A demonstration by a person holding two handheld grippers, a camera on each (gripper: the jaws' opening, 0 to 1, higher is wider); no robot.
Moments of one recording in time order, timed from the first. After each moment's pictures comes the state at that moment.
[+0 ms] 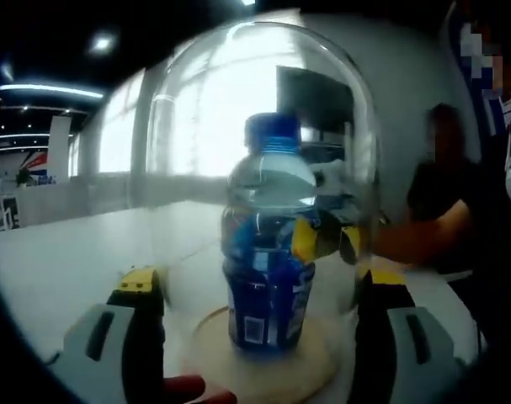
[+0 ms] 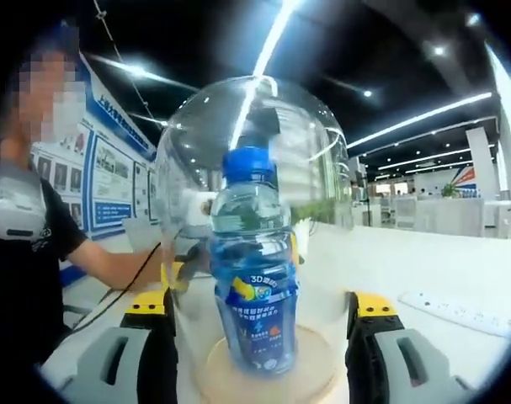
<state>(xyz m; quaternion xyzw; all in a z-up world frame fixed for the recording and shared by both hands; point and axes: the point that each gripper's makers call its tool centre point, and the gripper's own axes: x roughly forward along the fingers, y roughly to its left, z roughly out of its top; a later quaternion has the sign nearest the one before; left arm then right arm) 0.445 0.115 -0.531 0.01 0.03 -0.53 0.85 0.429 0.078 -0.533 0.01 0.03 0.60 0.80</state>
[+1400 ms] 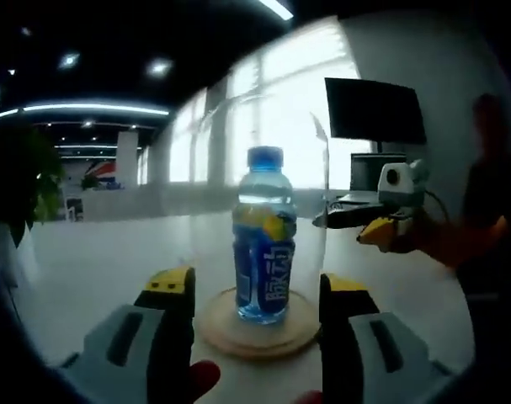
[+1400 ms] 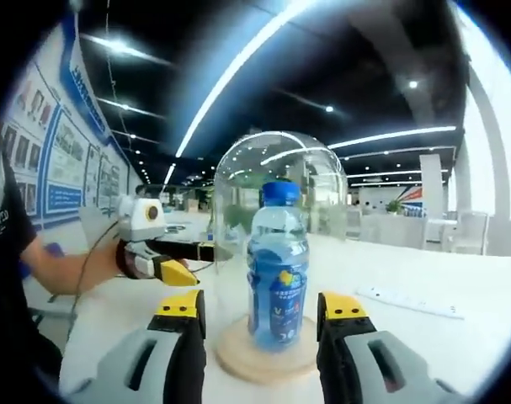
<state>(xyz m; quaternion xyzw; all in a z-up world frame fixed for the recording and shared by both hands) 0.382 0.168 -0.527 0.00 0.00 -0.35 0.94 0.371 0.037 -0.513 -0.02 0.00 0.46 0.89</state>
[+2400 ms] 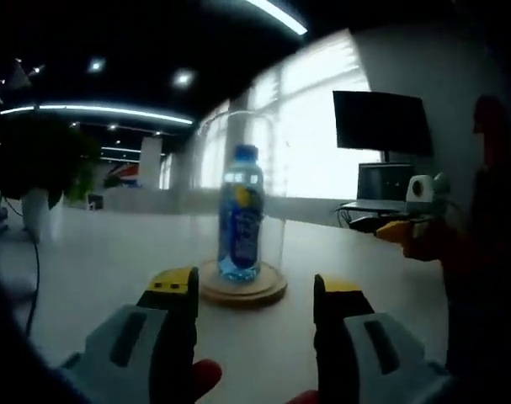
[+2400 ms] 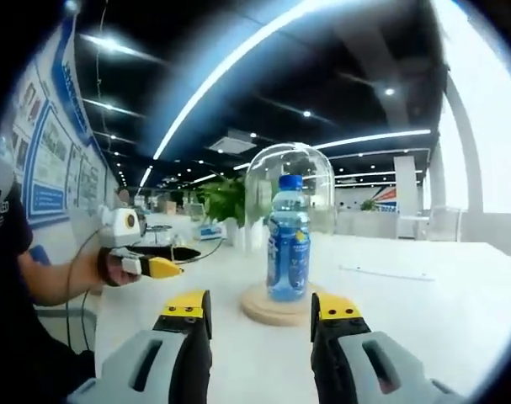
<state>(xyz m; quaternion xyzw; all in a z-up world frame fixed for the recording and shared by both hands) 0.296 0.184 -0.563 -0.03 -0.02 -0.29 0.96 0.285 -0.009 -0.547 -0.01 0.00 0.39 0.92</state>
